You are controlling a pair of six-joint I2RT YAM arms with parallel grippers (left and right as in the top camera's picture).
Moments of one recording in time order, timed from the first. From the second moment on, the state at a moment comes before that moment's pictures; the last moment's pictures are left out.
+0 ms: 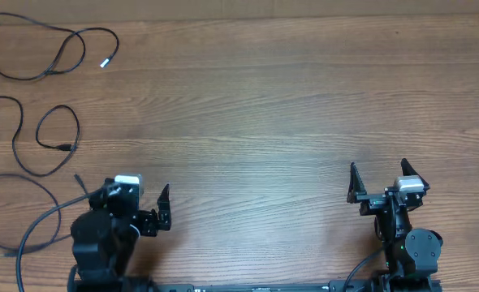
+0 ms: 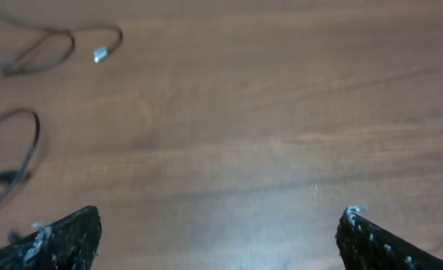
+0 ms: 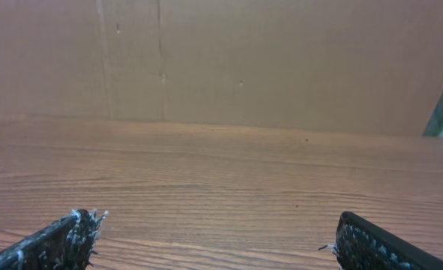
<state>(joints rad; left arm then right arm) 0.05 0.31 0.47 -0.63 0.15 0.07 0.01 0.01 0.02 -0.03 -0.05 -0.03</state>
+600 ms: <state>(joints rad) 0.04 0.02 0.07 -0.12 0.13 -0.02 0.01 0.01 0.02 -0.04 -0.05 -0.03</state>
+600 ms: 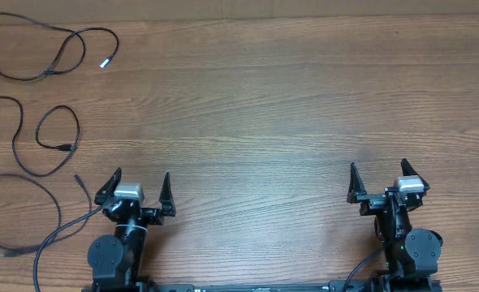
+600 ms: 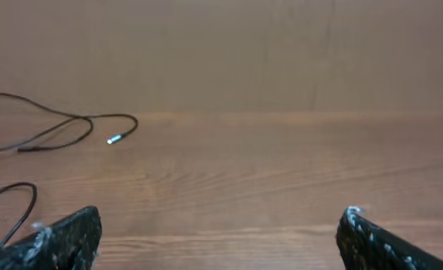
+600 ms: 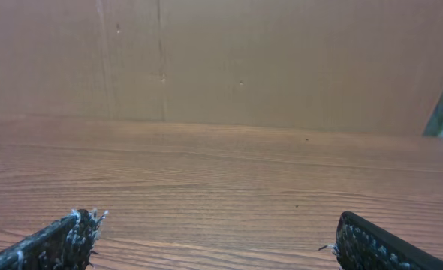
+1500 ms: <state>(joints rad) -0.01 0.02 0.01 -0.07 -0.07 -0.05 0.01 0.01 0.02 -0.03 -0.05 -0.03</state>
